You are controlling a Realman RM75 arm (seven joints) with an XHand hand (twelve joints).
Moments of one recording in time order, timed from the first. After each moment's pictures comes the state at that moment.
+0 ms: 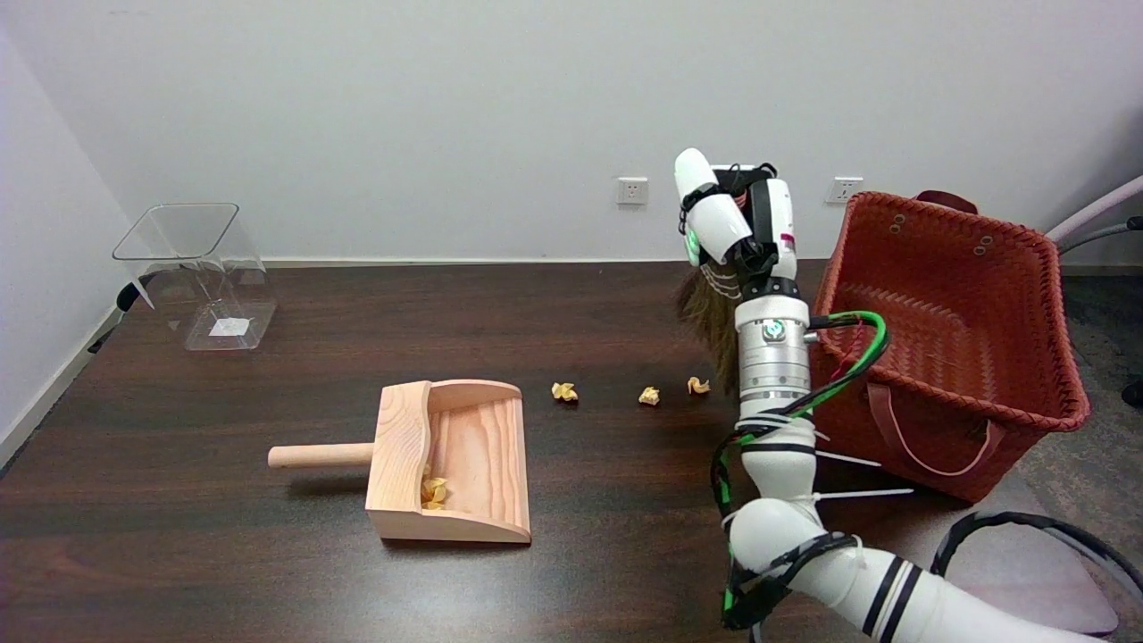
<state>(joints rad) 0.13 -1.25 -2.13 1.42 1.23 1.11 0.46</state>
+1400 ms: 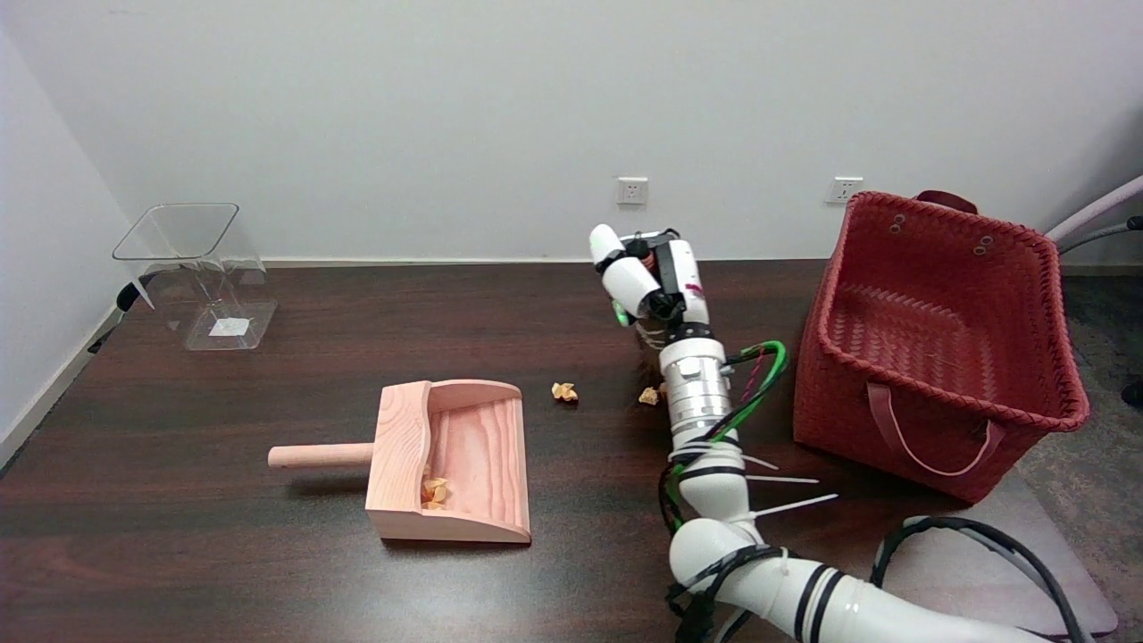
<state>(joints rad) 0.22 -1.40 -2.20 1.11 1.21 1.04 0.50</state>
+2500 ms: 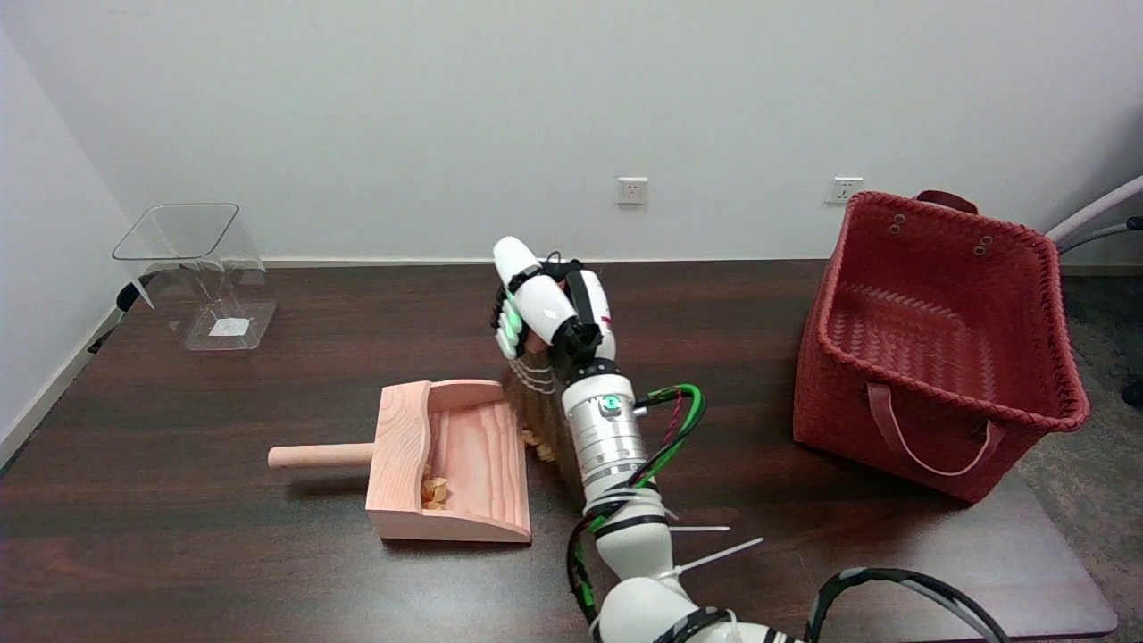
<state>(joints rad) 0.14 -1.57 -2.29 1.27 1.25 0.95 0.66</state>
